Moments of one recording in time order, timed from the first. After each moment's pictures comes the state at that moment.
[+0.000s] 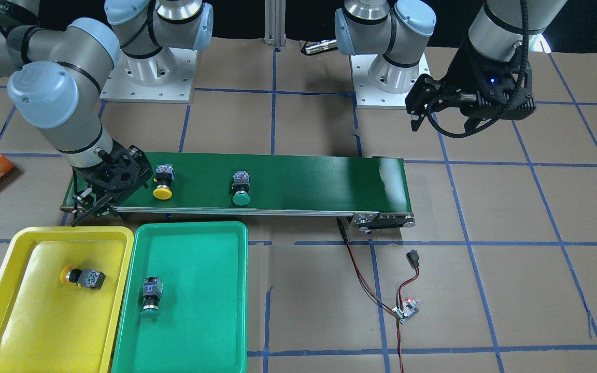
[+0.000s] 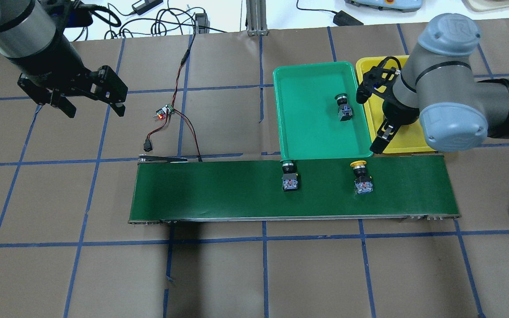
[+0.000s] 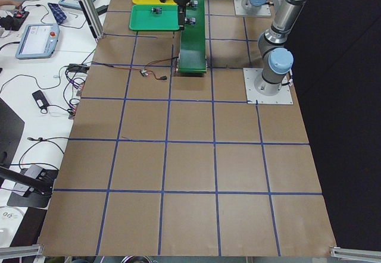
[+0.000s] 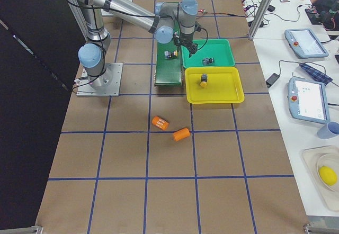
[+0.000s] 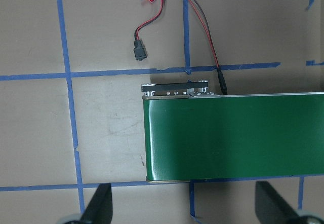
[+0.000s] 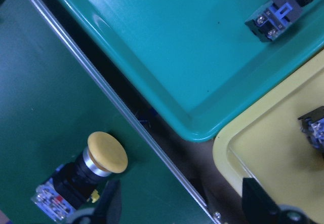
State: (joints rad) left arm -1.48 -1.54 -1.57 -1.62 1.56 0.12; right arm 1.48 -1.44 1.93 -2.06 -1.55 -0.96
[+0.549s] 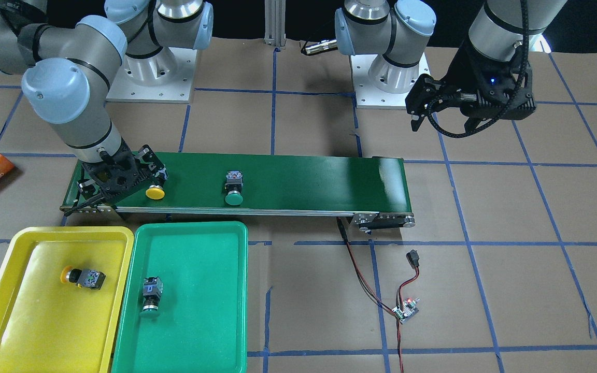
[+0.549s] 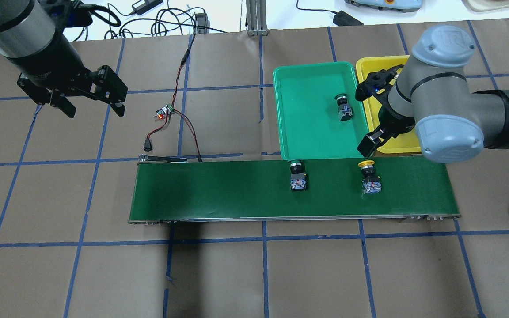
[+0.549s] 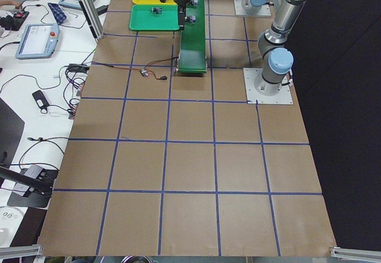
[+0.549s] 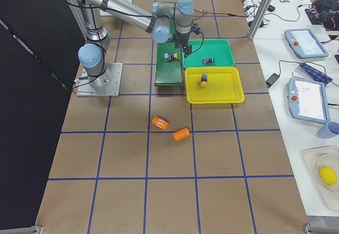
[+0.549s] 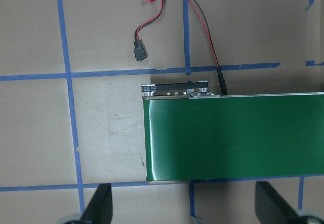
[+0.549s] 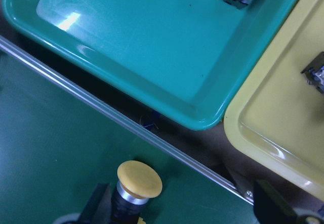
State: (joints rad) left arm -1.48 -1.54 -1.57 -1.62 1.56 0.12; right arm 1.49 -1.46 1.96 -2.07 -1.56 -0.64
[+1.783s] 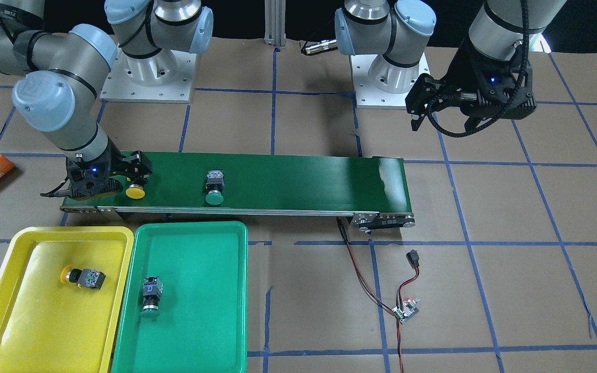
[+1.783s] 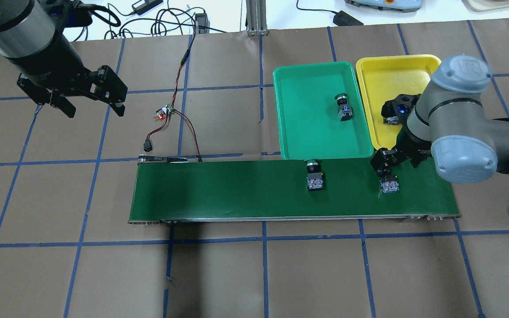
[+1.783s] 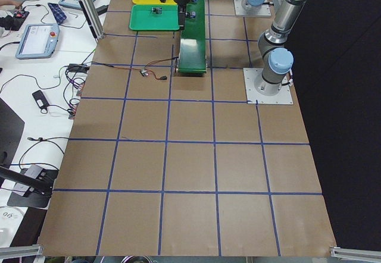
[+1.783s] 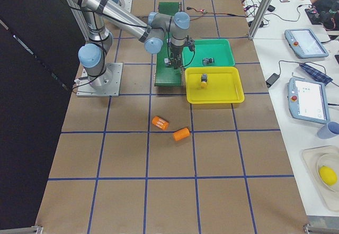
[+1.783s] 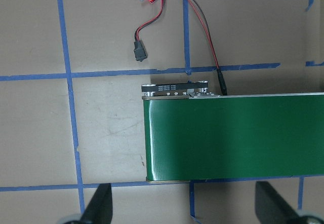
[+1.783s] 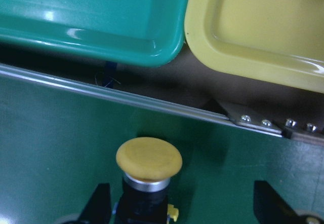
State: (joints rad) left arm -1.48 -1.53 -1.57 -1.62 1.56 0.12; right arm 1.39 -1.47 2.08 -2.09 -1.58 -0.41
